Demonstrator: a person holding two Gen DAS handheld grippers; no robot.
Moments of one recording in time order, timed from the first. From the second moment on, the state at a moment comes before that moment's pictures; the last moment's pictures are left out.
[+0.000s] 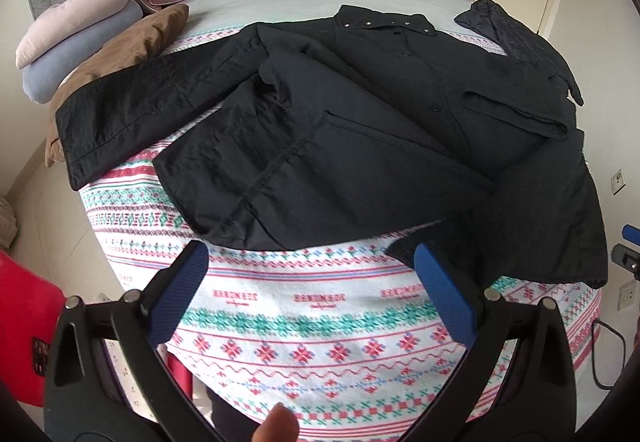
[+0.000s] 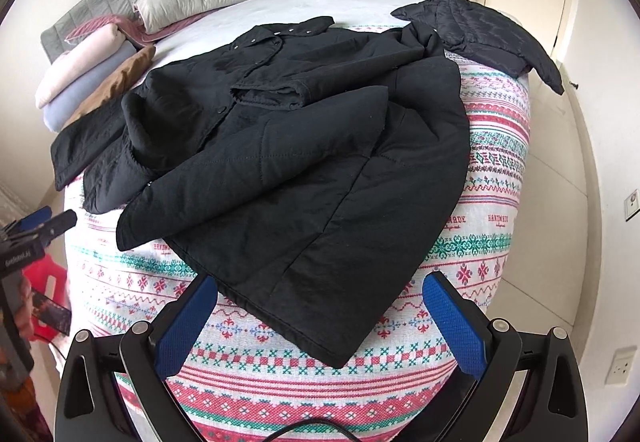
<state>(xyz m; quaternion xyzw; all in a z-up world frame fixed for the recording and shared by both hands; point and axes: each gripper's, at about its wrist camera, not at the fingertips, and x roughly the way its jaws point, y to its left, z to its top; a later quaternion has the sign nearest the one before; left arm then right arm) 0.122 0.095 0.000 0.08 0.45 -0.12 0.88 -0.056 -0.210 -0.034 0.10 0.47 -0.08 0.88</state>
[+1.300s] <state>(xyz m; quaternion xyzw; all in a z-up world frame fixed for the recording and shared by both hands) 0.086 0.204 0.032 -0.21 0.46 -0.28 0.81 -0.072 -0.292 0.032 0.27 0.29 0.08 0.91</state>
